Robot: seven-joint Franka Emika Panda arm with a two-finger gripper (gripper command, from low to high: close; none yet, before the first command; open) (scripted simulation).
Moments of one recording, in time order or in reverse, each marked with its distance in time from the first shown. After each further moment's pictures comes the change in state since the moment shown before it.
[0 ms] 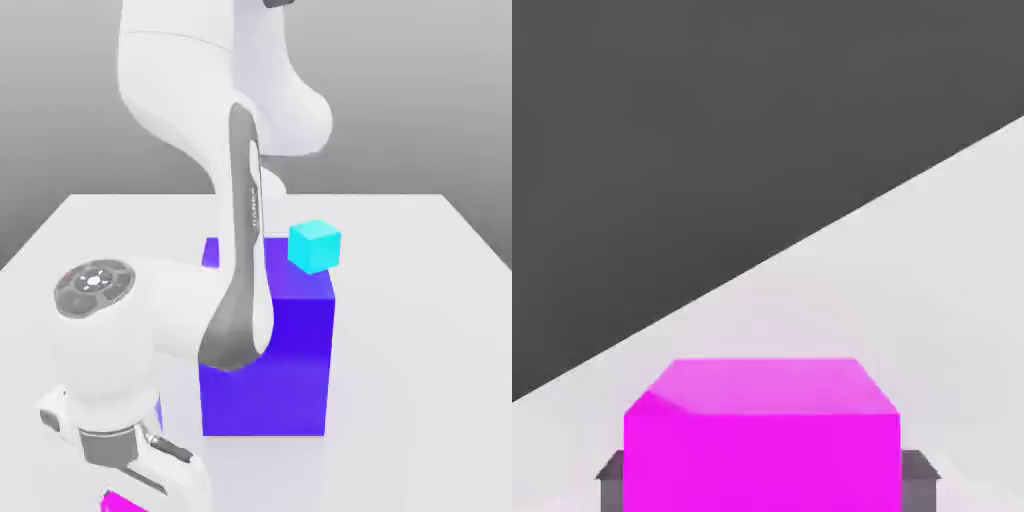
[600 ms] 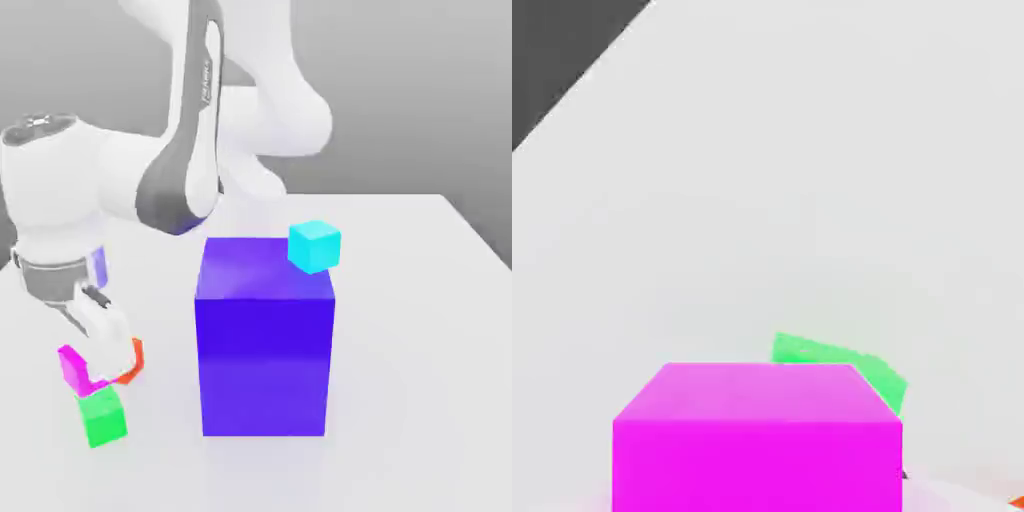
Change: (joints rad) arm -0.124 -0.469 -0.145 -0.373 -0.072 -0.095 0.173
